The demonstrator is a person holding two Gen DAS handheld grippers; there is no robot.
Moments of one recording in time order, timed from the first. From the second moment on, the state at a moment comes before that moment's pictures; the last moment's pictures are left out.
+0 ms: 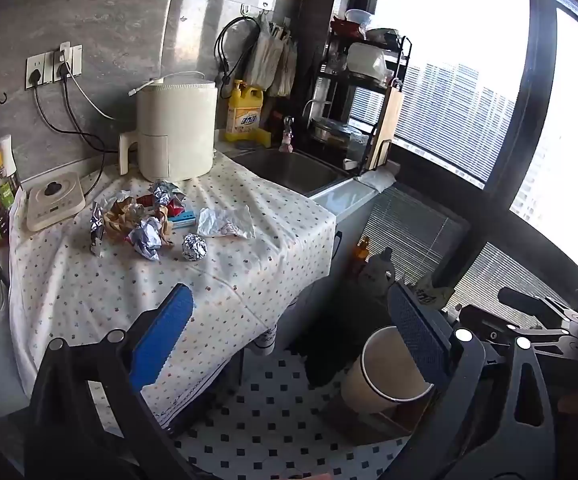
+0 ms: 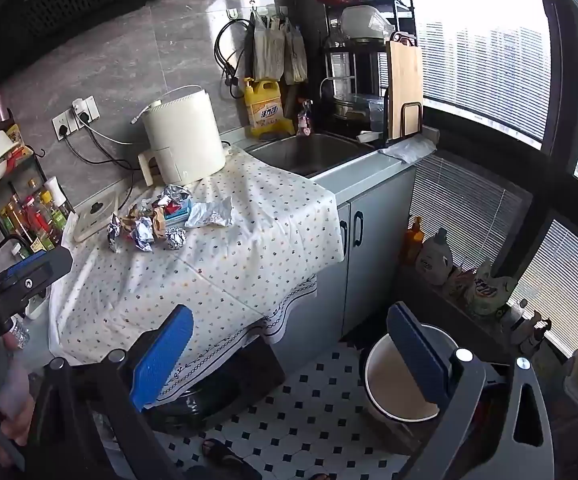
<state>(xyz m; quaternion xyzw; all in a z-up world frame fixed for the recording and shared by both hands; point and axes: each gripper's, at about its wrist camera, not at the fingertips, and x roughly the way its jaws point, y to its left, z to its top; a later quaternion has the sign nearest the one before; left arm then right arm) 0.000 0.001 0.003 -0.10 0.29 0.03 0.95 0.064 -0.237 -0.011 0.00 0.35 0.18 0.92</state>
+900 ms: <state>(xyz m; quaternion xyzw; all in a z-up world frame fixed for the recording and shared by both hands) -0.032 -0.001 0.014 -0.12 0.27 0.10 0.95 0.062 -0.230 -0.004 -0.02 0.34 0.24 0.91</state>
